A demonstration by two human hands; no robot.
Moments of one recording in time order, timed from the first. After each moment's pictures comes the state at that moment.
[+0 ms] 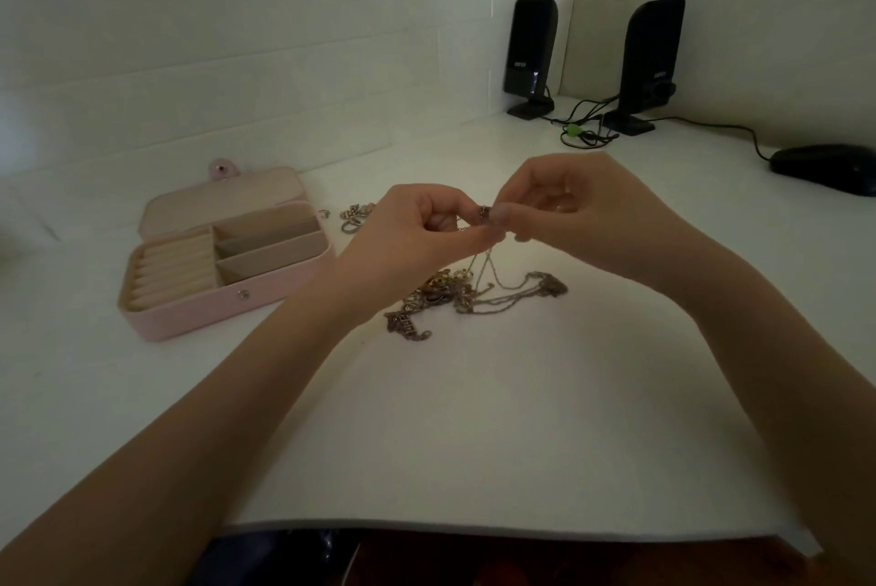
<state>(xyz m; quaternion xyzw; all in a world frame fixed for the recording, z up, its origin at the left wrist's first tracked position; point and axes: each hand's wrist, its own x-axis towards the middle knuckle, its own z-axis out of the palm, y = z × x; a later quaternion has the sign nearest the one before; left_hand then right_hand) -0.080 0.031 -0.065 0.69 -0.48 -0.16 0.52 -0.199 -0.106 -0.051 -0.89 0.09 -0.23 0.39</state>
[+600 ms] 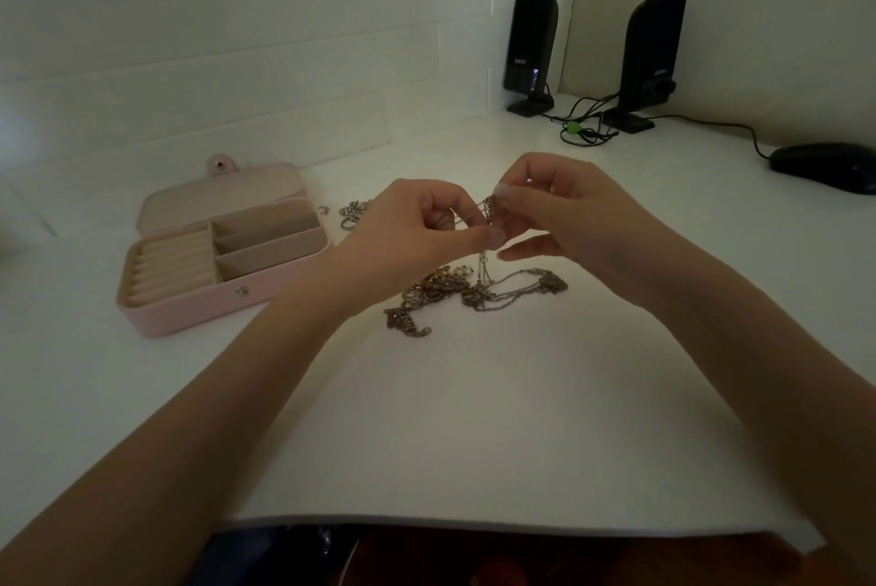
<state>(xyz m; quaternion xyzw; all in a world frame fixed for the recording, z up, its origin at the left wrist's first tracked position) -0.076 0.032 -0.062 0.72 -0.50 -0.15 0.46 -0.193 -0.096 -0.057 -0.77 0.11 -0.21 0.59</state>
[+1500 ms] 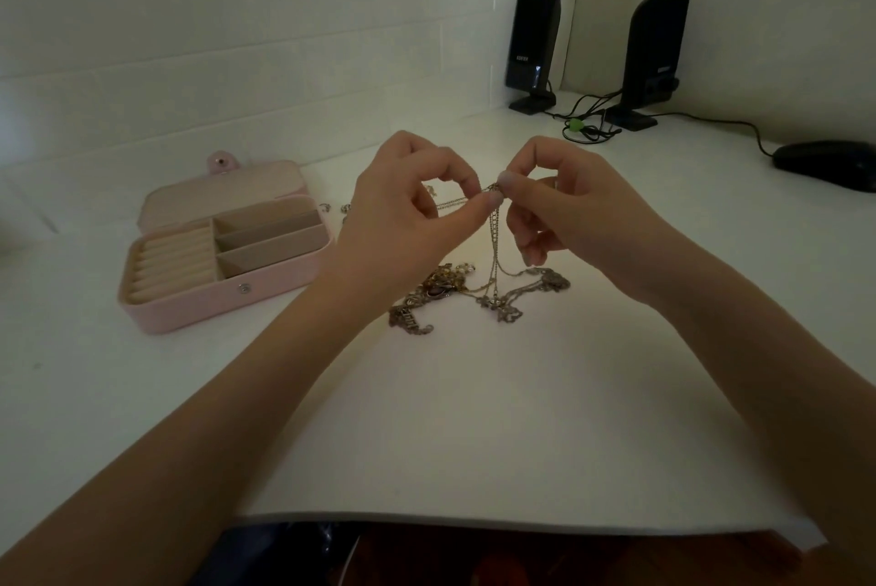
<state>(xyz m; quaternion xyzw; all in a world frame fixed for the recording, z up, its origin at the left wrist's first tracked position) -0.083 0.031 -0.066 0.69 -0.48 0.03 0.54 -0.193 -0.094 -0.055 -0.80 0.10 -0.24 0.55</state>
